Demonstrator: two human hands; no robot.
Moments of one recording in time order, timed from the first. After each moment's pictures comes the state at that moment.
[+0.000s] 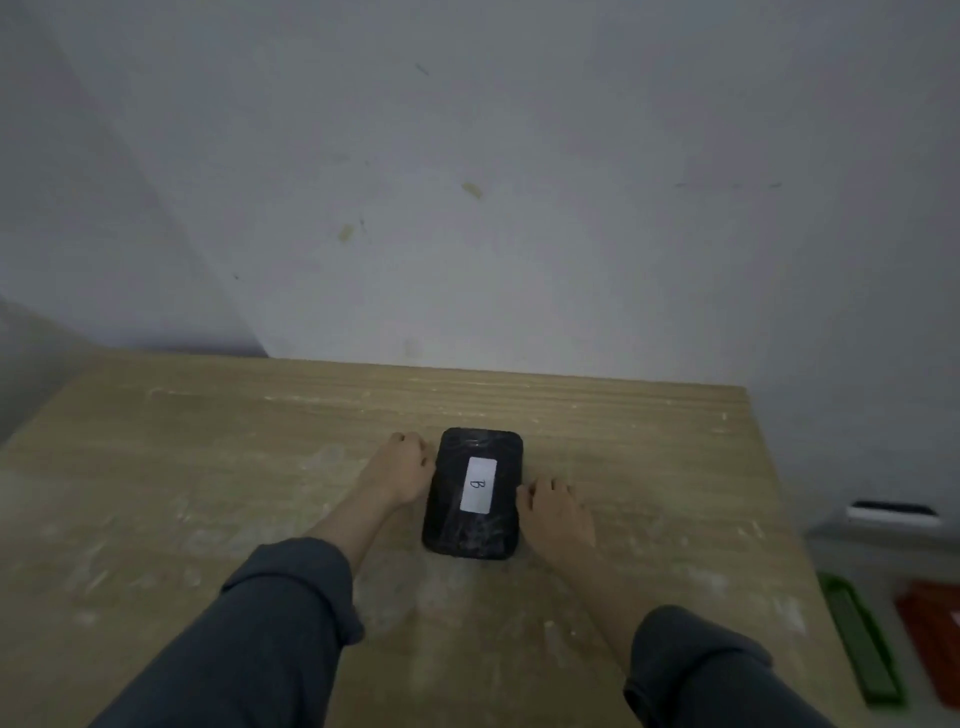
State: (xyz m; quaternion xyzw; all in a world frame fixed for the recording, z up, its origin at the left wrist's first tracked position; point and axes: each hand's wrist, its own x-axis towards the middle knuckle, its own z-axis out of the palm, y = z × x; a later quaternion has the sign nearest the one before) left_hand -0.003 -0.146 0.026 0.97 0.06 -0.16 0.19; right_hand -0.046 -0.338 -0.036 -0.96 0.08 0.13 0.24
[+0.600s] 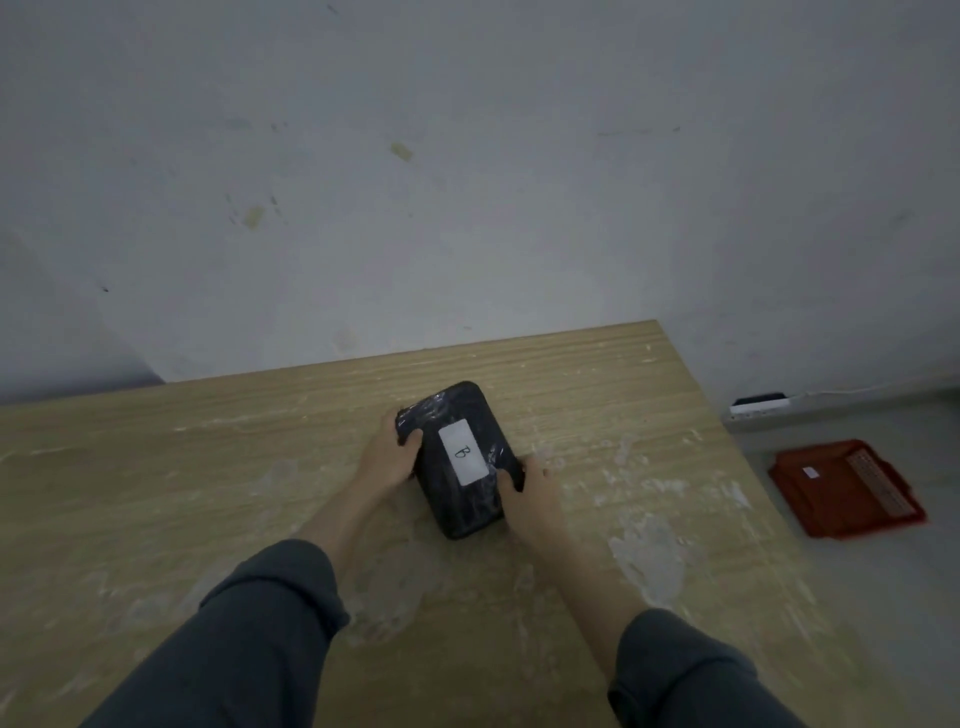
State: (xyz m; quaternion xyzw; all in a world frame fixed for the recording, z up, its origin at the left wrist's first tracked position) left_hand 0.025 -0.130 -0.012 0.86 0.02 -0.20 0.47; right_hand -0.081 -0.286 -0.039 -0.83 0.28 0.05 0.47
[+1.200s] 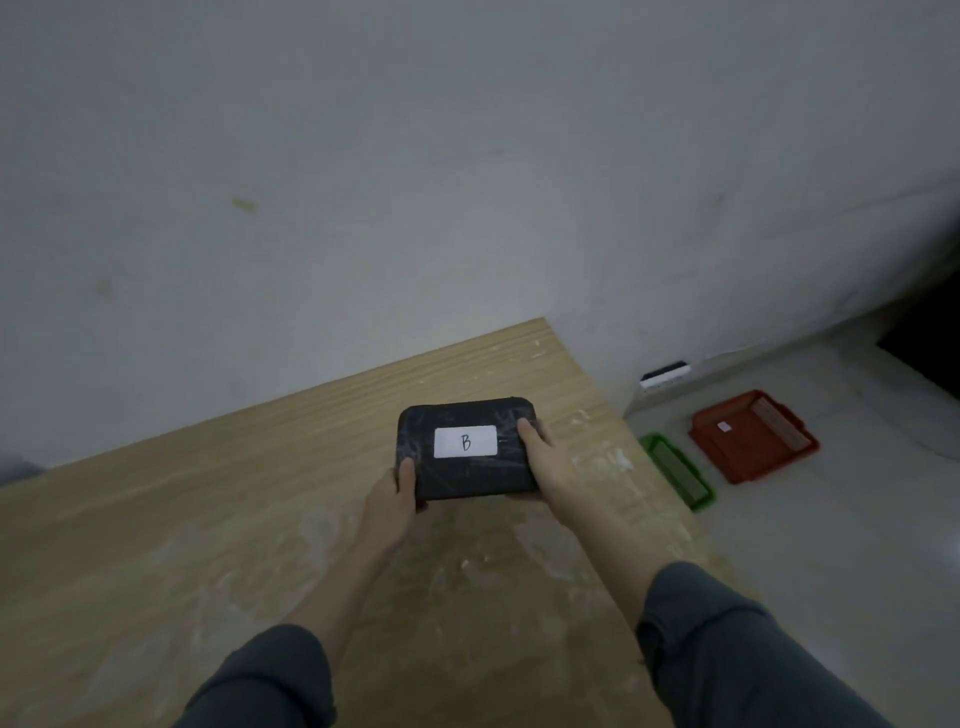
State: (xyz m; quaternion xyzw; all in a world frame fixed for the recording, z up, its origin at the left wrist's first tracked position) left_hand -0.061 -0.200 -0.002 0.82 -0.02 -0.24 0.52; right_hand -0.116 -0.390 -0.001 -0.59 0.39 -0.01 0.71
